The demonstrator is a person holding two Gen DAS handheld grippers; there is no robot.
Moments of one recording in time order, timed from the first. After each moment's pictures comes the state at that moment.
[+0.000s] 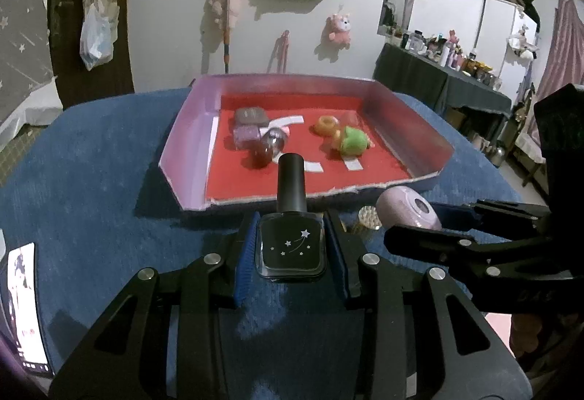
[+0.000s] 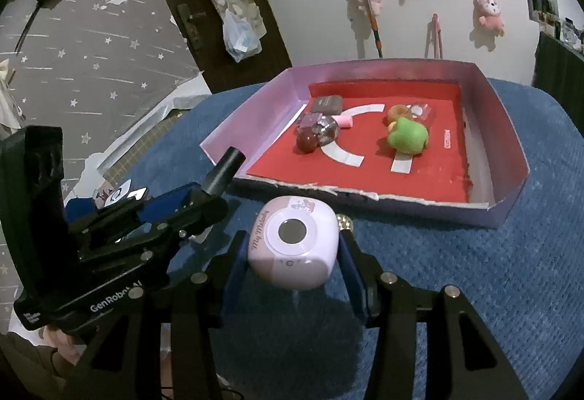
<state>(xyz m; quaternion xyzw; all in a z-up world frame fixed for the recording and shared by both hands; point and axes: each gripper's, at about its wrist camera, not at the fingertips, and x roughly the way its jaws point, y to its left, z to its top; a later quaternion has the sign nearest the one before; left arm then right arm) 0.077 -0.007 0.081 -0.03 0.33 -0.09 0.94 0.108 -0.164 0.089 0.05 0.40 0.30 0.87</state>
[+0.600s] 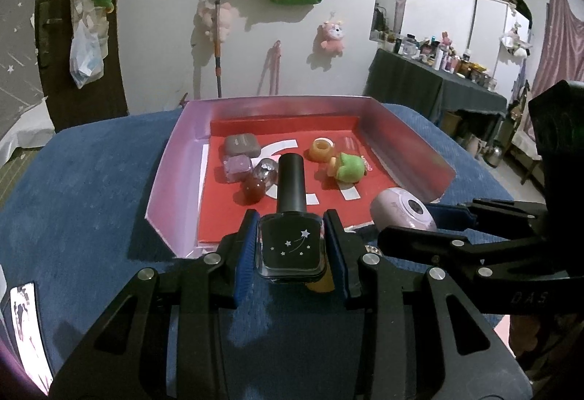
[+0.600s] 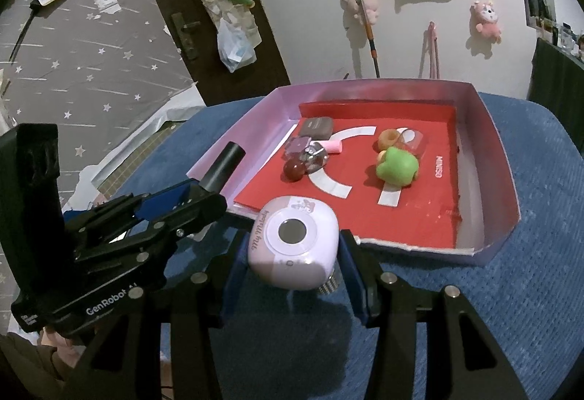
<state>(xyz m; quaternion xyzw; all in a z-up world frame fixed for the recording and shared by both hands) 0.108 -0.012 0.093 -0.01 0.32 -0.11 0.94 0.135 -0.168 0.102 0.05 0.38 0.29 0.87</state>
